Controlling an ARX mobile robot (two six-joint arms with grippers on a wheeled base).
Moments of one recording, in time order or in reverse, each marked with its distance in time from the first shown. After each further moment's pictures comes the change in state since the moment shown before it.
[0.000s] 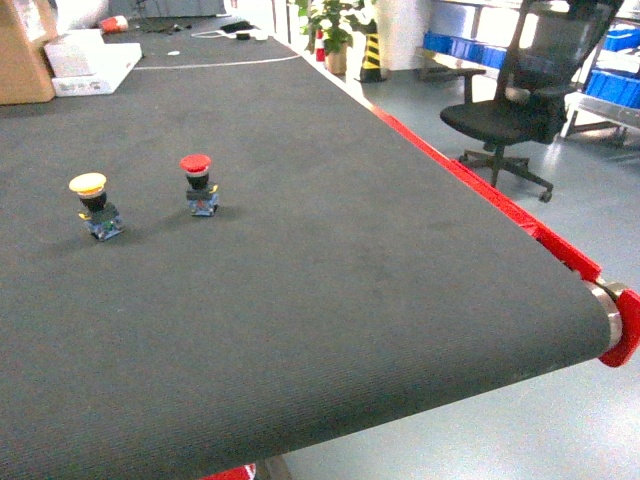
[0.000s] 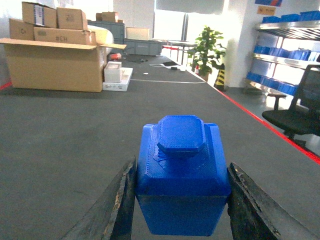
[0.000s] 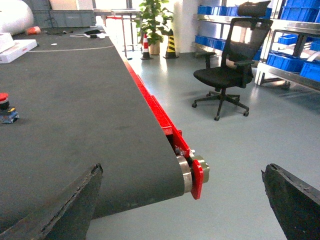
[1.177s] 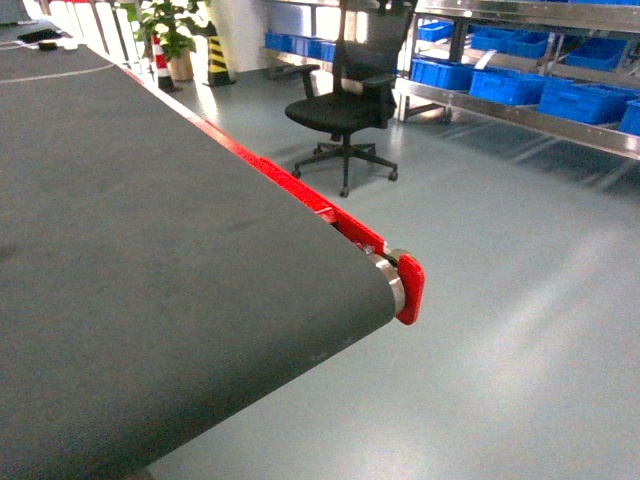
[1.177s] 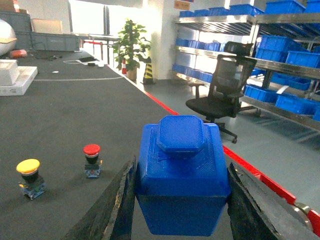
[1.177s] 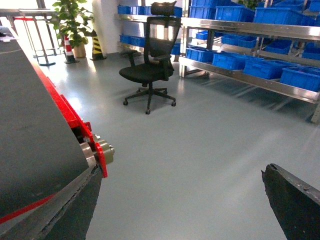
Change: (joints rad) left arm 0.000 0.000 0.000 0.000 0.000 0.000; right arm 0.000 0.000 0.000 0.000 0.000 0.000
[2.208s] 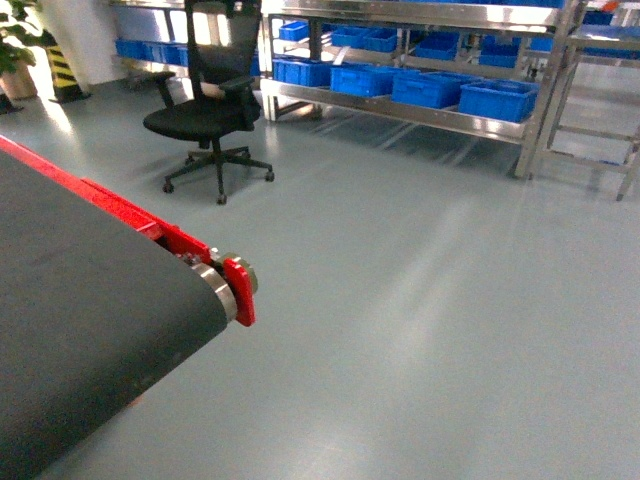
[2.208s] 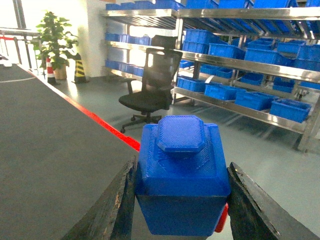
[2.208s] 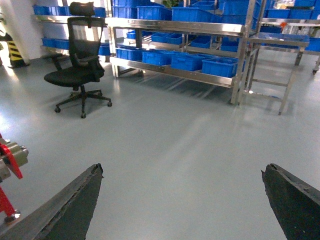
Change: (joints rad) left arm 0.000 0.000 0.000 0.000 0.000 0.000; right arm 0.000 0.000 0.000 0.000 0.000 0.000
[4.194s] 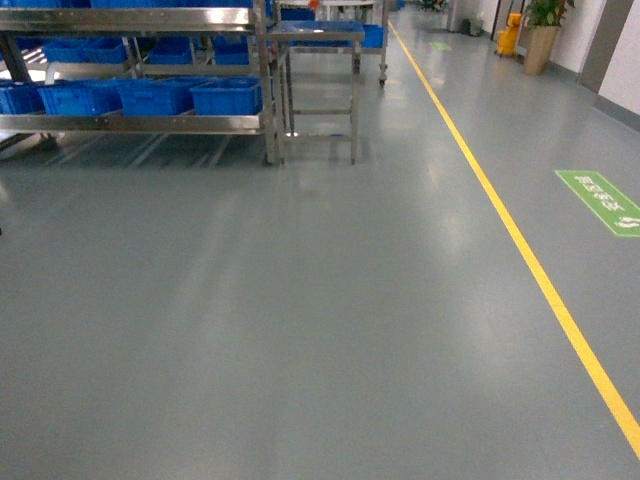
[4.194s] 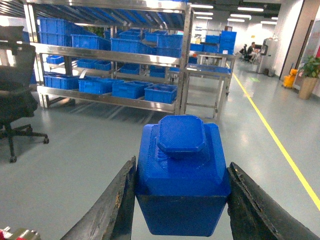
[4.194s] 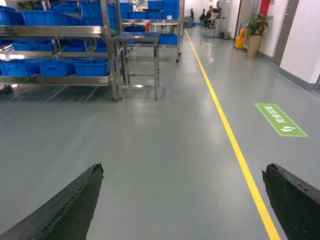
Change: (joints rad) left arm 0.000 0.002 0.000 -0.001 0.000 0.000; right arm 0.000 0.000 0.000 0.001 0.000 0.000
